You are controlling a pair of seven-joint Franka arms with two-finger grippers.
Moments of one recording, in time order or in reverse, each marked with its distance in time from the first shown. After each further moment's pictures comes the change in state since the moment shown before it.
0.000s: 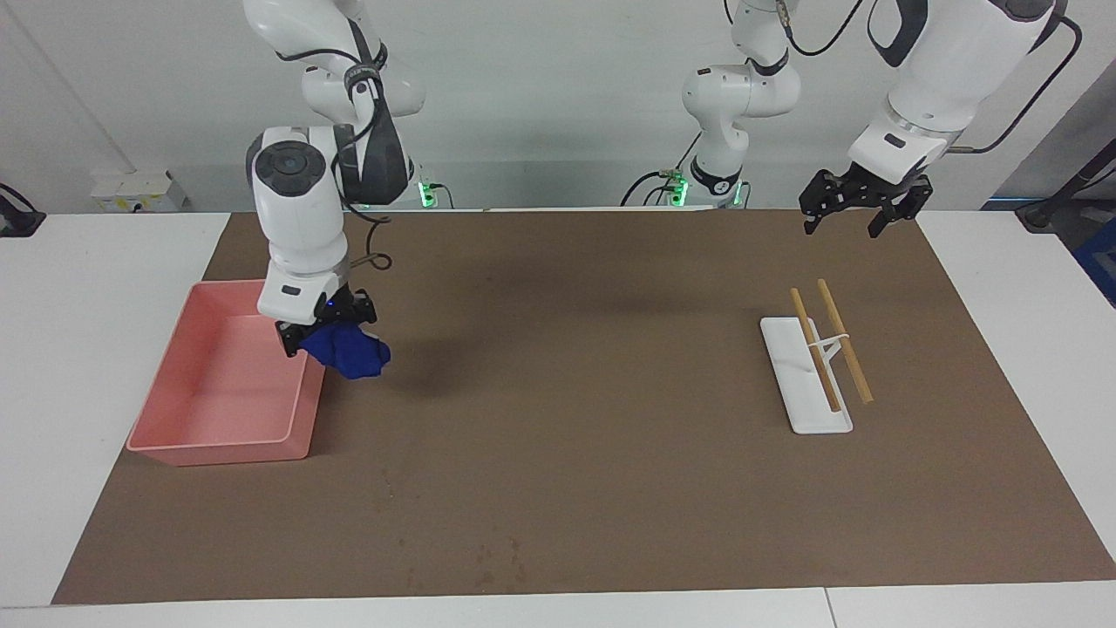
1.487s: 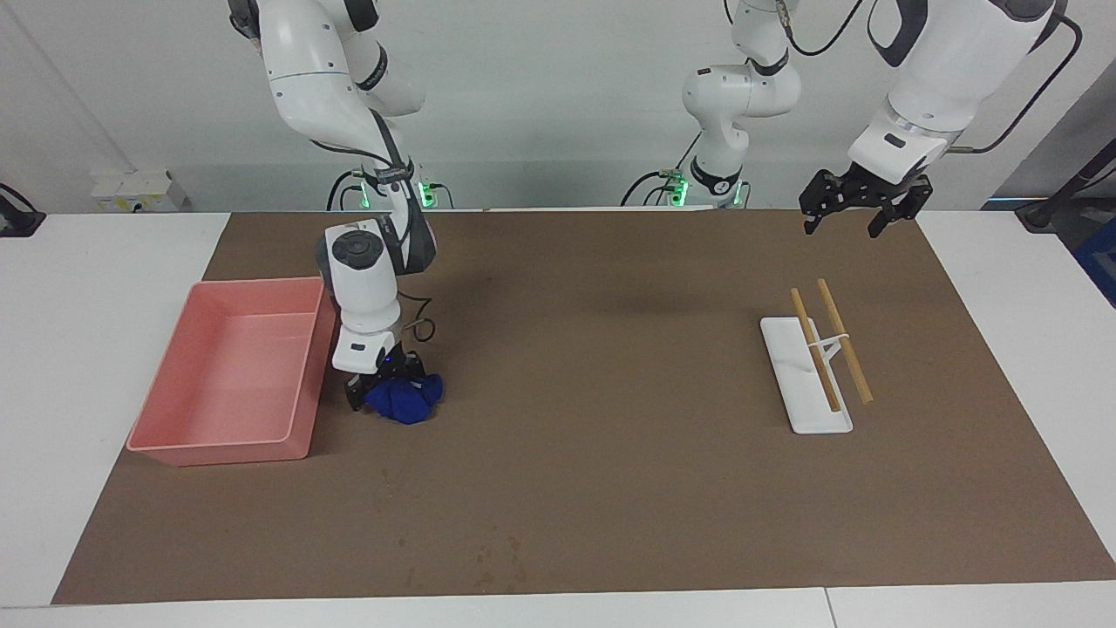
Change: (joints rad) left arm 0.000 0.000 0.000 0.000 0.000 0.000 0.000; right arm 0.062 0.273 -0.037 -0.249 -0.092 0.732 0.188
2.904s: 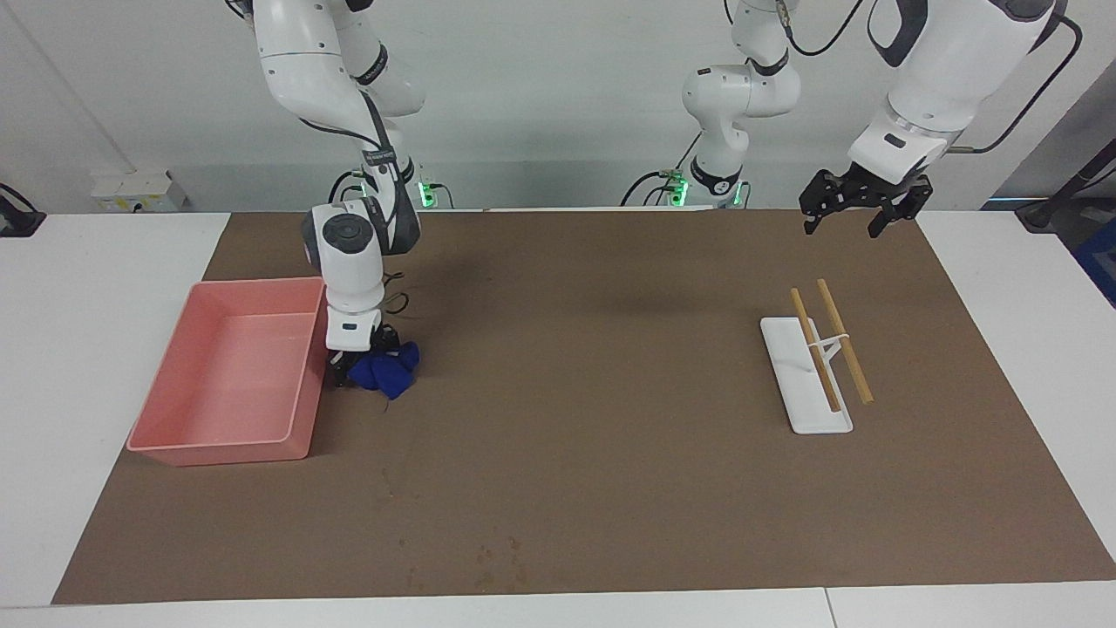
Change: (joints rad) left arm 0.000 0.000 0.000 0.000 0.000 0.000 0.000; right arm -0.027 -0.155 -0.037 -0.215 -0.105 -0.028 -0.146
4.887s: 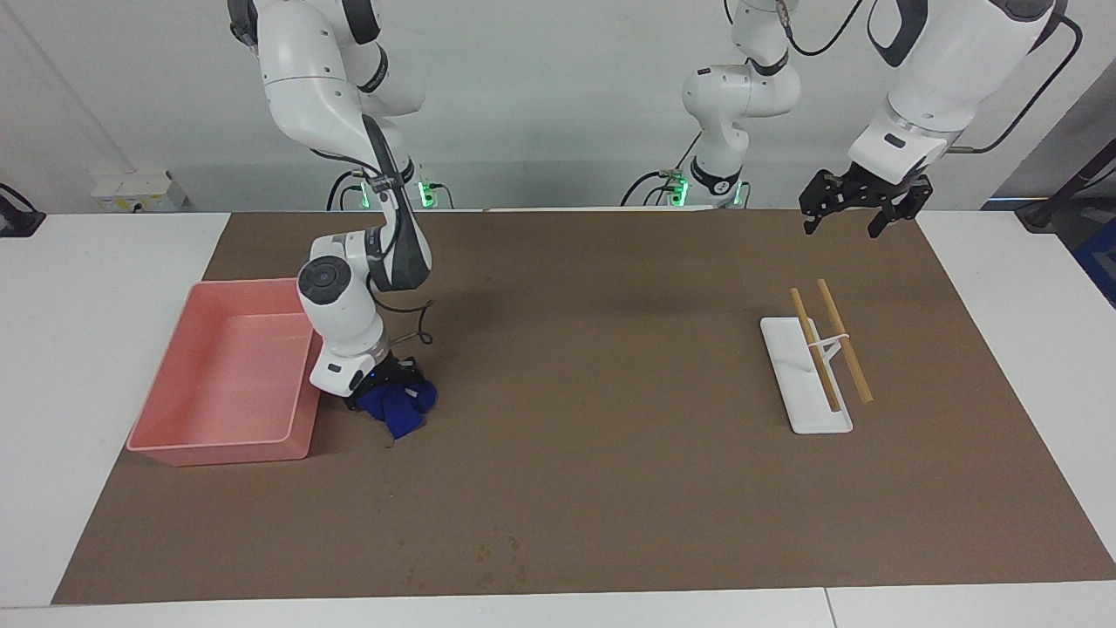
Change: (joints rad) left arm 0.000 0.000 0.000 0.000 0.000 0.000 0.000; right arm 0.057 0.148 -0.005 0.266 0.412 -0.210 0.136
